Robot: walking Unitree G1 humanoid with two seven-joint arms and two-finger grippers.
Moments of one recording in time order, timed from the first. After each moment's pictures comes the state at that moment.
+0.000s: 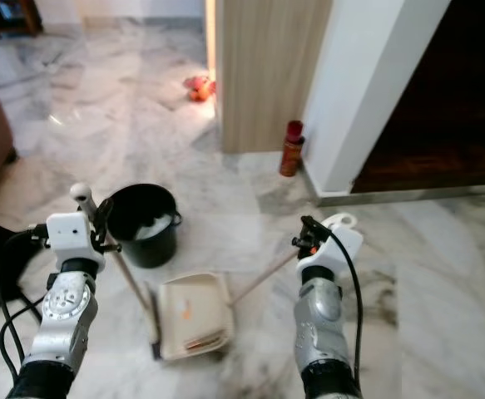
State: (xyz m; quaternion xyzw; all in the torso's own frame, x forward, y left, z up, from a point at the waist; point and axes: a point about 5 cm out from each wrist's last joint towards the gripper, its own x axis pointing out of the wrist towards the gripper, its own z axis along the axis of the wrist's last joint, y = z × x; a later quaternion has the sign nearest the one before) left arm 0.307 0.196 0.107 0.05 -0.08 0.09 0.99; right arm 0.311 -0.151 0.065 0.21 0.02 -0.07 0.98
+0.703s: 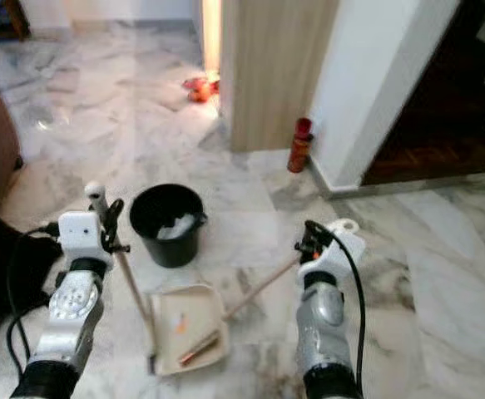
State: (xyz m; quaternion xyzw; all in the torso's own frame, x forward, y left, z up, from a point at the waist) left arm 0.308 0.198 0.109 0.05 -0.09 0.08 0.99; right arm 0.312 -0.152 0.065 0.18 0.02 -0.07 0.98
